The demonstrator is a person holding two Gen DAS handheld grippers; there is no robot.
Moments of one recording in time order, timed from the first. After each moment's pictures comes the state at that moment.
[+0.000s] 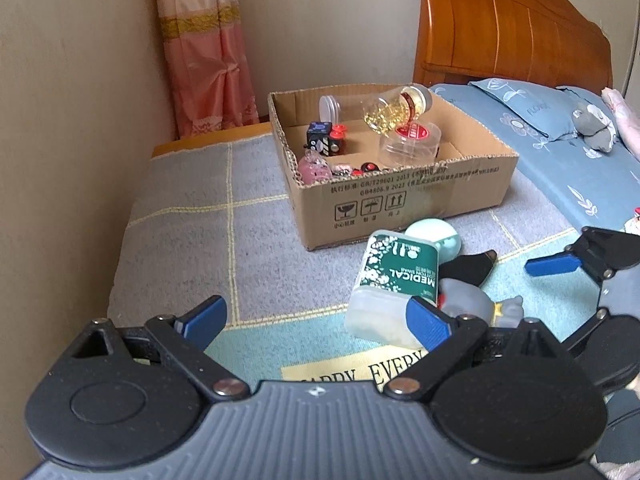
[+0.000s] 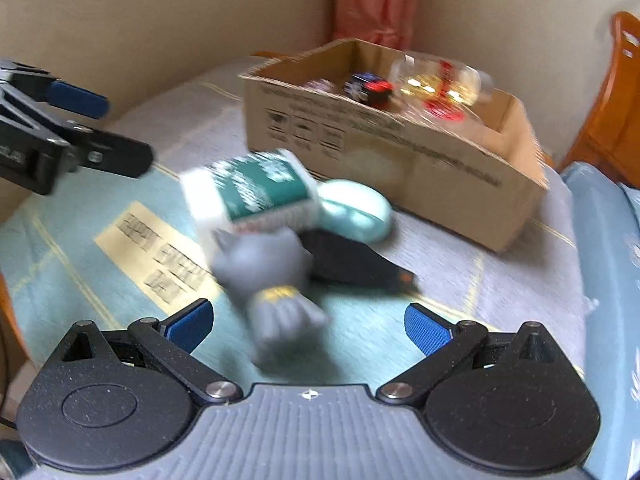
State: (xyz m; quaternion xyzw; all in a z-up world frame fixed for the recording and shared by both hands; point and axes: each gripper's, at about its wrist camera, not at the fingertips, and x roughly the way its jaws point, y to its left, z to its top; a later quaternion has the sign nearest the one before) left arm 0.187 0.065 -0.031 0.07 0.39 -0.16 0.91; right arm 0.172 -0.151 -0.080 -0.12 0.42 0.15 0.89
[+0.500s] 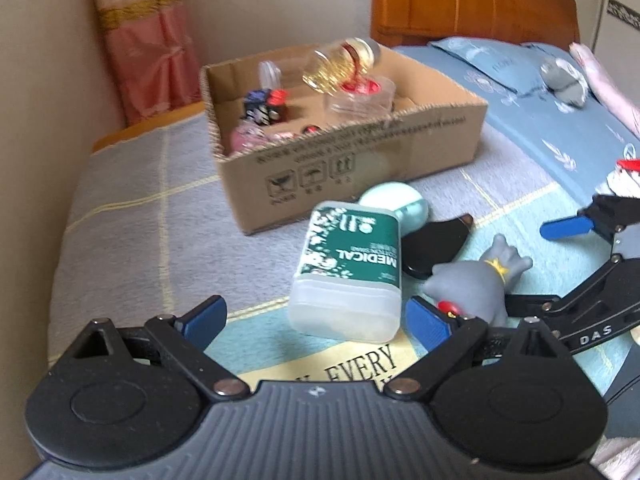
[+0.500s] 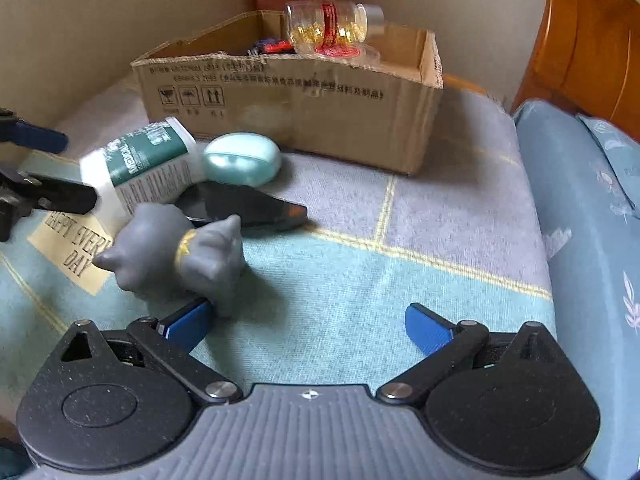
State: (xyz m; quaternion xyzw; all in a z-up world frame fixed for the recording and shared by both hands) left arm 0.204 0.026 -0.064 0.11 0.41 -0.21 0.88; right arm 0.174 -0.208 -0.102 -0.06 0.44 0.09 0.89
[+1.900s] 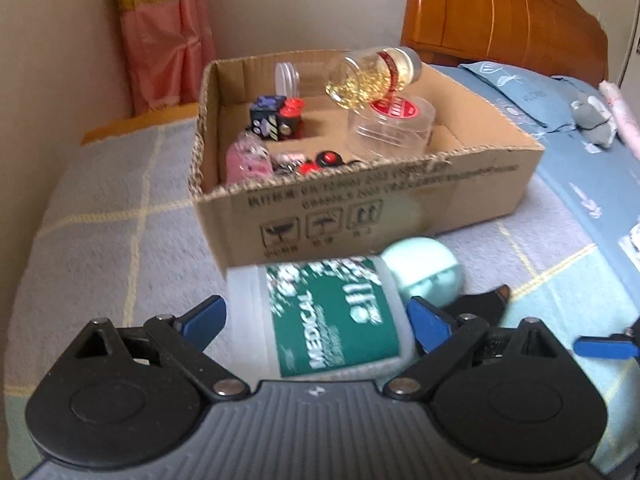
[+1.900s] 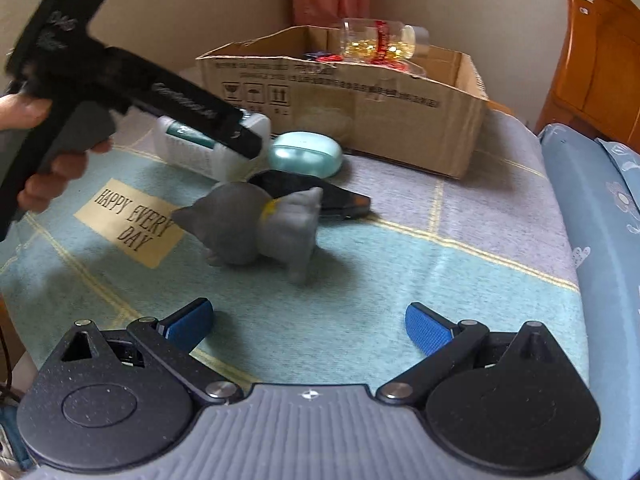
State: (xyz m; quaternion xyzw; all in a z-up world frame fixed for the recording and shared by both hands) left arm 0.260 0.003 -0.084 0.06 0.41 -0.18 0.89; right arm 0.143 -0.181 -0.100 -0.07 0.41 0.13 0.90
